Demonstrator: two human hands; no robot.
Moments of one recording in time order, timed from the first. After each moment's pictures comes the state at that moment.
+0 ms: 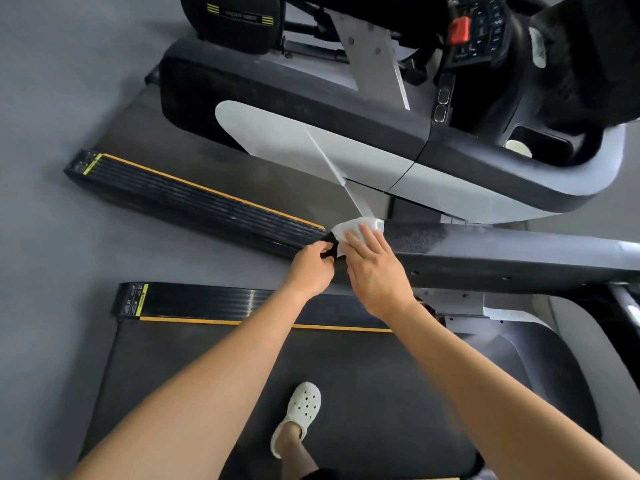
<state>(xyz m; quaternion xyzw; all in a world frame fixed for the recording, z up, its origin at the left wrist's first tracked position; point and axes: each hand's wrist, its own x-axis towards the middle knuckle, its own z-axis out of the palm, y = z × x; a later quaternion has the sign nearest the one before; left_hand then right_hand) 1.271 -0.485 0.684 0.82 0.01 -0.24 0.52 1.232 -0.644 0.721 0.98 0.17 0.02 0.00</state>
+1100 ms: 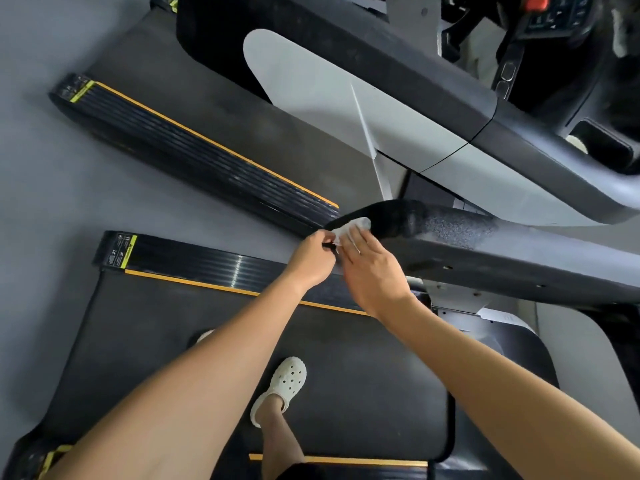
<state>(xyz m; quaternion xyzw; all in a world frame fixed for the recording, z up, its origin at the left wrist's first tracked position) 1.266 -0.457 0.611 0.78 0.06 -0.28 0.55 1.230 -0.594 0.670 0.90 0.29 -0.12 0.31</state>
